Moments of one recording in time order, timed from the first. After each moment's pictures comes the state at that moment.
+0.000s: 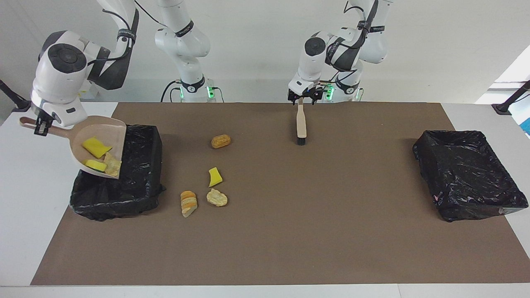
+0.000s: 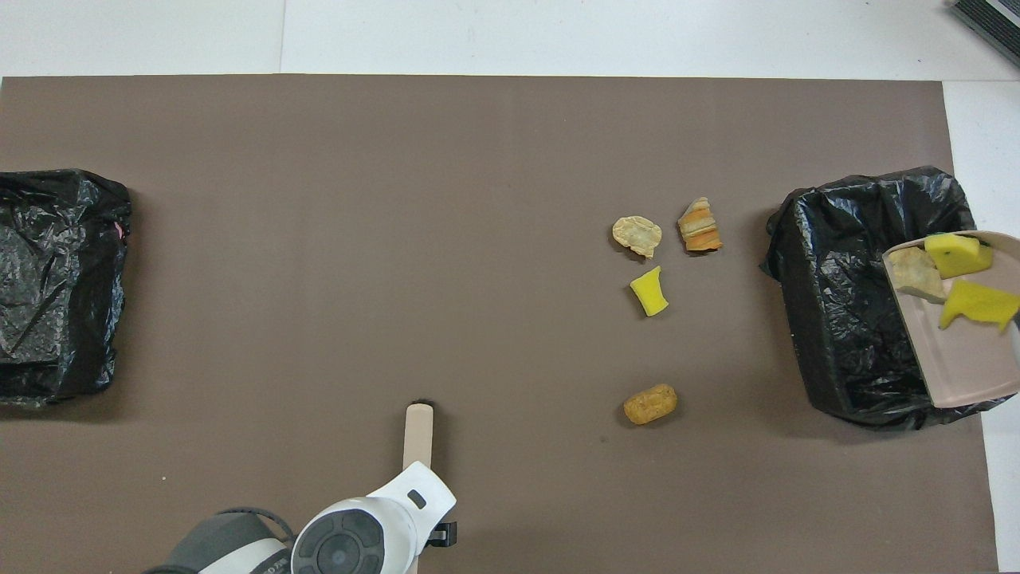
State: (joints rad) left arm -0.69 -0.33 -0.13 -2.60 -0.20 2.12 -0.63; right arm -0.23 0.04 -0.02 -1.84 -0.84 1.96 -1.71
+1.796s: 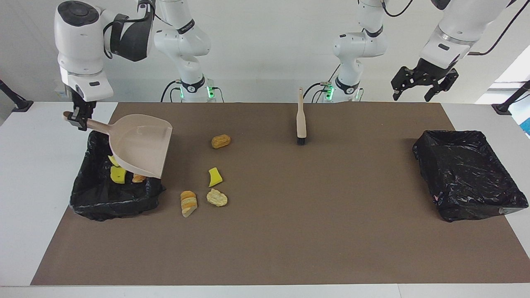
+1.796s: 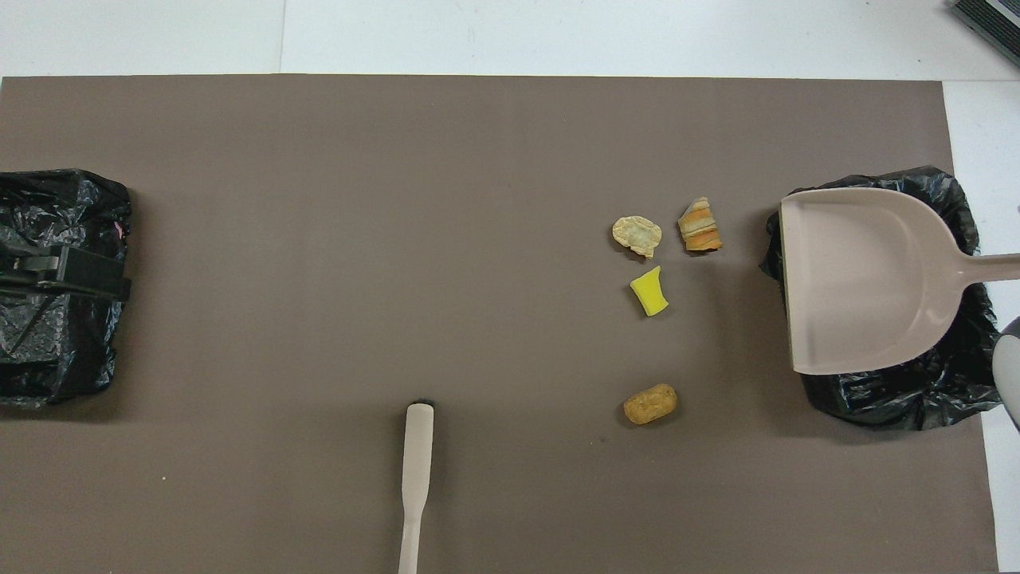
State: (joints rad) left arm -0.01 -0.04 -0.10 -1.51 -0.02 1.44 -0.02; right arm -0.10 -0.08 -0.01 -1.85 -0.37 1.86 -1.45
